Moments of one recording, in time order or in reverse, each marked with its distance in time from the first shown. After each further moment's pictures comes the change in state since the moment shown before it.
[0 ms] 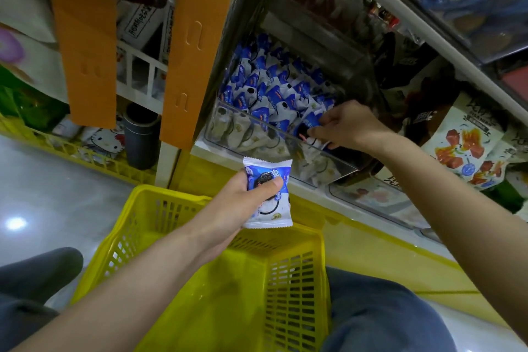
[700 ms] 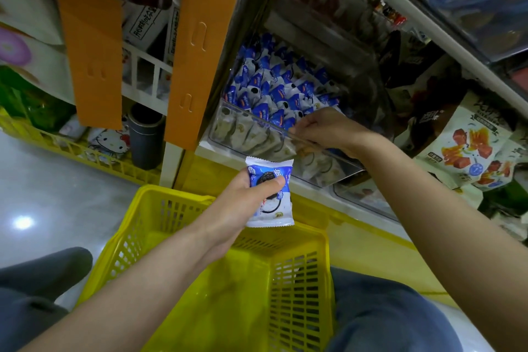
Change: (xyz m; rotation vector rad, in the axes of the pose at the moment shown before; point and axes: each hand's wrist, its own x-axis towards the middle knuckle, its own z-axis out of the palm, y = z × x) left_hand 0.003 0.000 0.000 0.009 0.095 -0.062; right_hand 0.011 -0.012 0.023 0.121 -0.186 -0.062
